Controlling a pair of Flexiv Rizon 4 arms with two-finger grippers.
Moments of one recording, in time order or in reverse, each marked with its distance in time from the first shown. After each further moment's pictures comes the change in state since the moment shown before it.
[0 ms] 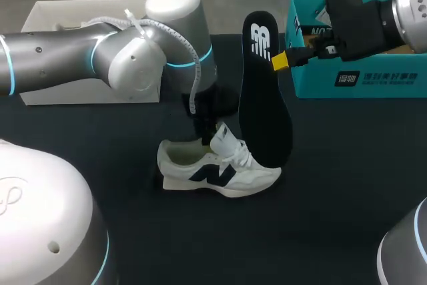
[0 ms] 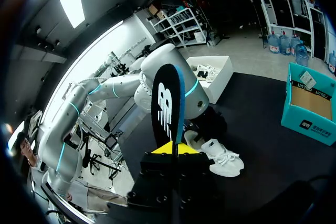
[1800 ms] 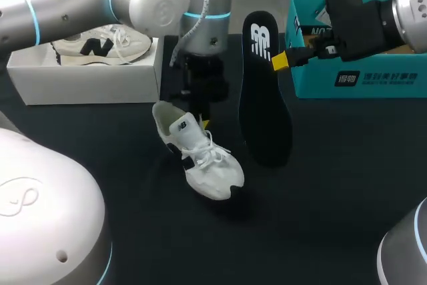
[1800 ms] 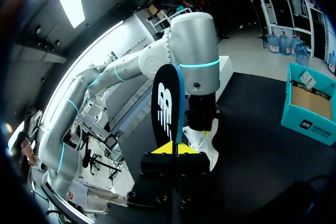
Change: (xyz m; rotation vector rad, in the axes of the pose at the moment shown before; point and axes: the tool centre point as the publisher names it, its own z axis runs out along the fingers) left arm 0.008 0.016 -0.057 -0.034 0.416 1.026; right arm 0.000 0.000 0.000 0.000 0.000 0.000
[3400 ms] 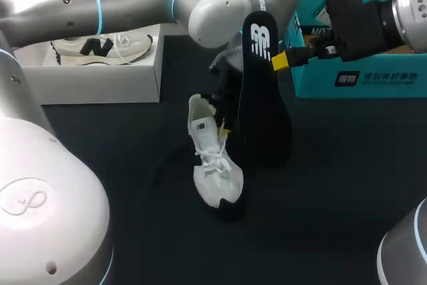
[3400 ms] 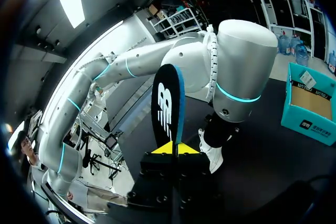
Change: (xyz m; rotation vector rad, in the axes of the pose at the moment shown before) left arm -0.057 0.000 0.022 -0.155 0.199 0.387; right arm 0.000 0.000 0.000 0.000 0.000 0.000
